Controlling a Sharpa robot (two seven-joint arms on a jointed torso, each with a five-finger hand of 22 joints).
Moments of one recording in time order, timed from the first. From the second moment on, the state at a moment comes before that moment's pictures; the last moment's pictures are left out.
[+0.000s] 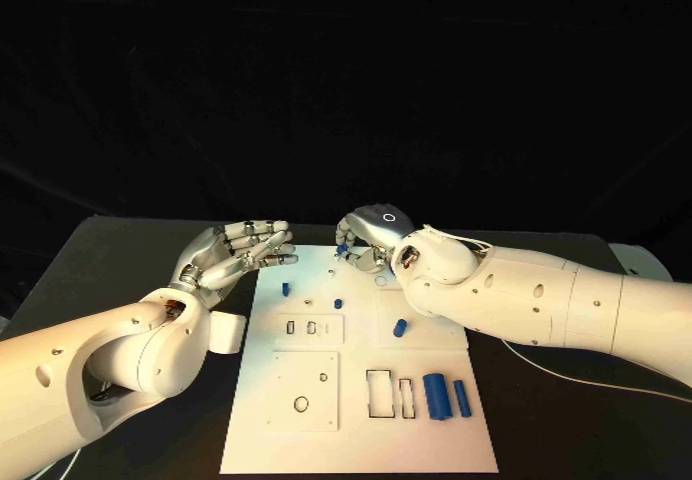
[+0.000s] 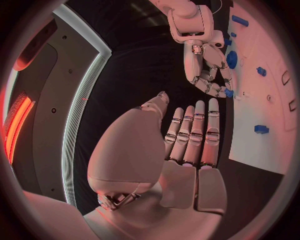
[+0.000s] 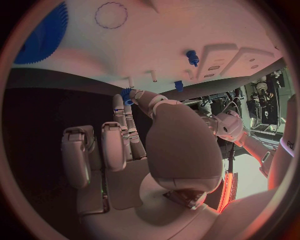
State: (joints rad) left arm 1.20 -0.94 -0.02 1.73 -0.04 -0.41 0.51; left_hand 1.49 -0.13 0.29 0.20 0.05 0.82 0.21 0.27 0.17 0.94 0.19 0.12 0.07 0.92 0.15 0.29 0.21 0.17 0.88 0.26 0.29 0.09; right arm 1.34 -0.54 -0.13 1.30 -1.70 -0.50 -0.20; right_hand 1.33 -0.20 0.57 0.09 0.25 1.03 0.14 0.30 0.37 1.23 0.07 0.07 0.20 1.47 0.00 1.40 1.28 0.02 1.47 0.11 1.53 1.31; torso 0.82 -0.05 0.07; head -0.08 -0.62
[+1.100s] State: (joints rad) left arm 1.21 -0.94 -0.02 1.73 -0.04 -0.41 0.51; left_hand 1.49 -0.13 0.29 0.19 0.05 0.82 0.21 0.27 0.17 0.94 0.19 0.11 0.07 0.92 0.15 0.29 0.21 0.17 0.88 0.26 0.29 0.09; right arm 1.33 -0.51 -0.13 1.27 -1.69 -0.47 -0.20; right_hand 1.32 -0.21 0.57 0.09 0.24 1.02 0.14 0.30 0.38 1.23 0.07 0.07 0.20 1.47 0.00 1.40 1.27 0.02 1.47 0.11 1.53 1.31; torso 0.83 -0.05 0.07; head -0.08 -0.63
